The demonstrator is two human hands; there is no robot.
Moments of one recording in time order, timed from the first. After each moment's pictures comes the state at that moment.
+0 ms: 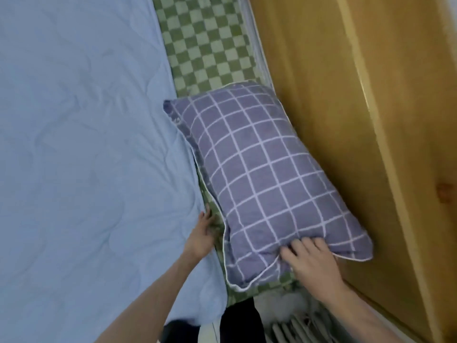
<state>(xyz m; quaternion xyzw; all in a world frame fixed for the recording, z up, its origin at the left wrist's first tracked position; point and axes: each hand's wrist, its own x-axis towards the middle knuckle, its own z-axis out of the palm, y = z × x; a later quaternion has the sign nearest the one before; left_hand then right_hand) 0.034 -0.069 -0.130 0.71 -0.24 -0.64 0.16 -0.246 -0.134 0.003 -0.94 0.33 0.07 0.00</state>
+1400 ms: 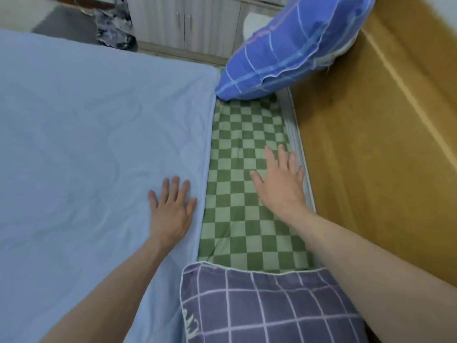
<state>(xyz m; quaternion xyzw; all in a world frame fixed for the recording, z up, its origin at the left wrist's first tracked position) 0.314 -0.439 -0.236 0.89 -0.43 -0.10 0.09 0.148 -0.620 -0.099 -0.87 0.49 0.03 0.05</state>
